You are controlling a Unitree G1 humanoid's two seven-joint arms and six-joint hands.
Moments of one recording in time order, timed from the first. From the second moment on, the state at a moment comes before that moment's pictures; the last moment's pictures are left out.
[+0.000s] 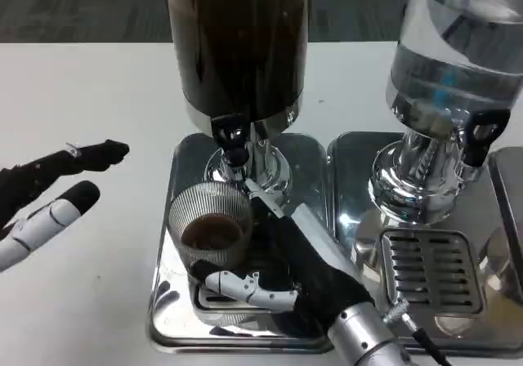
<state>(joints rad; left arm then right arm) 0.14 0.66 0.30 0.15 -0.10 -0.55 -0.57 0.00 -0.04 0.42 0.16 -0.45 -0.16 -0.03</state>
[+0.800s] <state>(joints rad) 0.15 0.66 0.30 0.15 -0.07 -0.55 -0.57 -0.01 -0.02 0.44 0.19 -0.50 -0.17 -0.14</state>
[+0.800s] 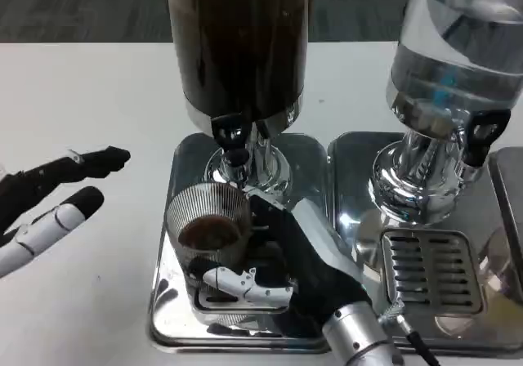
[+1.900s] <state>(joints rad) 0.12 0.66 0.27 0.19 -0.07 -0.55 -0.57 0.04 -0.02 0.42 0.19 -0.52 -0.21 -0.24</state>
